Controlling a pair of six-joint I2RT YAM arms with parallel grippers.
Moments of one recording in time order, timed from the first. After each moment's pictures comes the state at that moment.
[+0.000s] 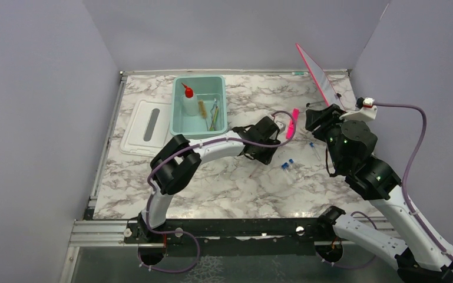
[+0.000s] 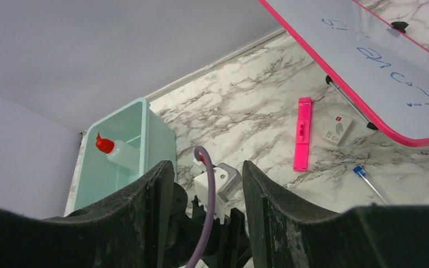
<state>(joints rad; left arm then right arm) -0.95 2.02 1.50 -0.39 0.08 -0.29 0.66 0.75 1.06 -0.47 0.66 0.61</state>
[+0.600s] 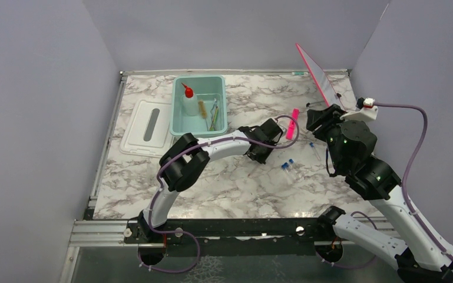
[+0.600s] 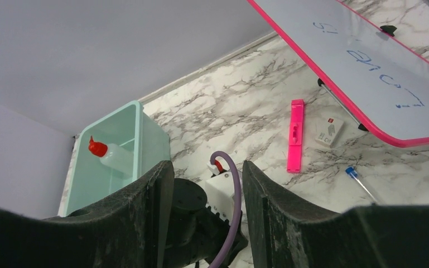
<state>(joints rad) -0.95 2.13 1.59 -0.50 0.01 -0.22 0.66 0.75 1.06 -0.47 0.68 0.61</state>
